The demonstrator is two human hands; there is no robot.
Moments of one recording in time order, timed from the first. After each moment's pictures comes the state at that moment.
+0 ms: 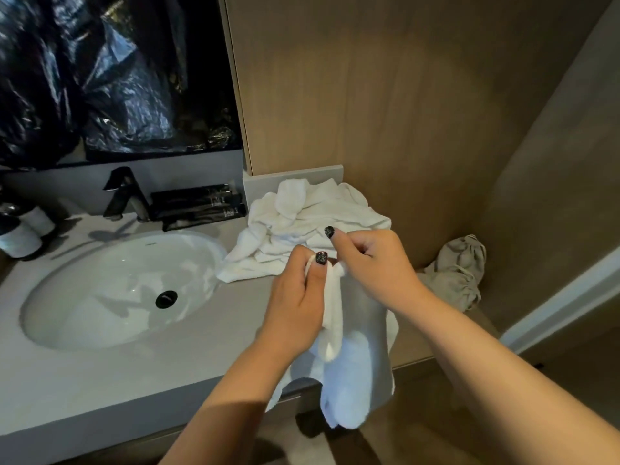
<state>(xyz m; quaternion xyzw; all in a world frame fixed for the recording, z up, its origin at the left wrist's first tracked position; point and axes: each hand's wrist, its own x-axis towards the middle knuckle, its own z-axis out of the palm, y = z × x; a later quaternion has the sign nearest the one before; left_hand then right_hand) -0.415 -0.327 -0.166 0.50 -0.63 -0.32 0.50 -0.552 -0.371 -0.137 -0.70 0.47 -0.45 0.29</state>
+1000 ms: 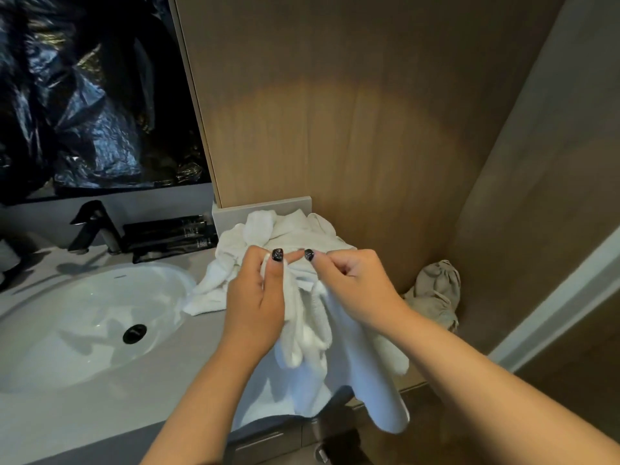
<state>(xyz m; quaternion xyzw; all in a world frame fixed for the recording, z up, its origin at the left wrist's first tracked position) -0.449 -0.348 -0.133 0.53 -0.61 -0.22 0.55 -0.598 -0.374 -0.116 -0.71 0.43 -0.47 0.31</state>
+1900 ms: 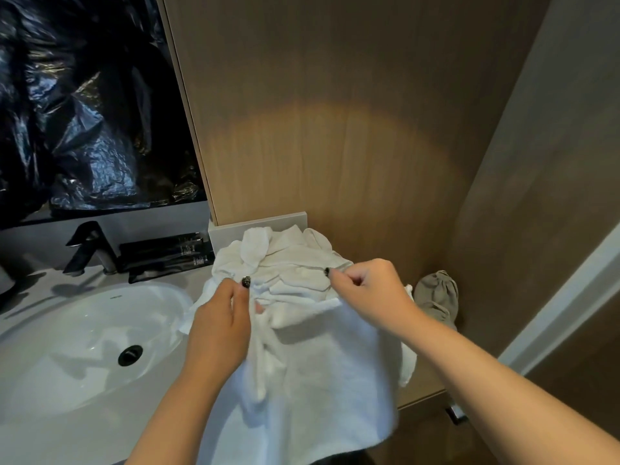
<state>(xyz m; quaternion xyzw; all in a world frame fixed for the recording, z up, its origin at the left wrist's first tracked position) -0.408 -0.359 -0.149 0.66 -0.59 -0.18 0.43 -0.629 -0.390 -0.119 -0.73 0.50 -0.41 0.22</state>
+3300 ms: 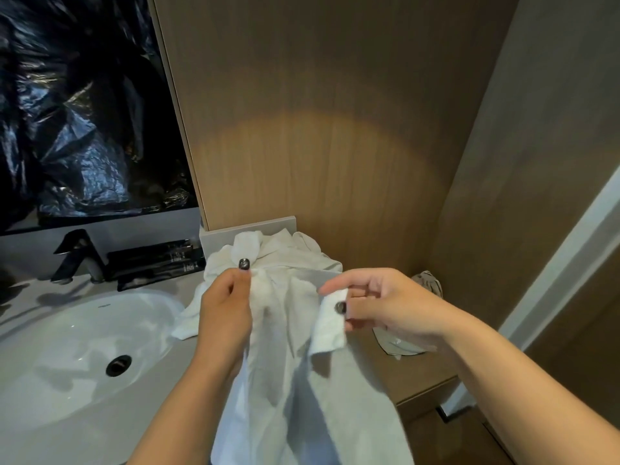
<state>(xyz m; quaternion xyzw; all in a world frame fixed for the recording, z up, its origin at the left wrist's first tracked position) -0.436 -0.343 -0.113 0.58 -0.44 -0.38 0.57 -0.654 -0.325 -0.068 -0.62 0.44 -0.30 0.58</state>
